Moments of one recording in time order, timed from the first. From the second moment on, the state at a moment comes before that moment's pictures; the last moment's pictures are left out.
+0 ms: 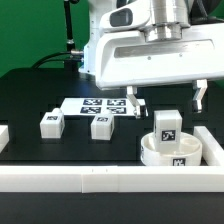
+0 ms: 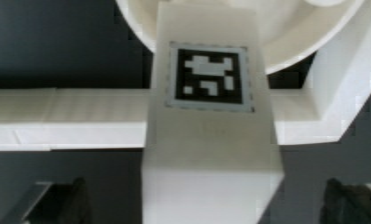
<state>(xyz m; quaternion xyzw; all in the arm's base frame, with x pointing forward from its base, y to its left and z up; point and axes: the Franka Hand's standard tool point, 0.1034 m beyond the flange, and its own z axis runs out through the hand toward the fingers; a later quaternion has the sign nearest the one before) 0.629 0.061 0.095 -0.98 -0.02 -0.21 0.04</state>
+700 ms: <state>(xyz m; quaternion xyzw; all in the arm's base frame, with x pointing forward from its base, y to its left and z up) 0.621 0.063 0.084 -1.00 -0.03 0.07 0.06</state>
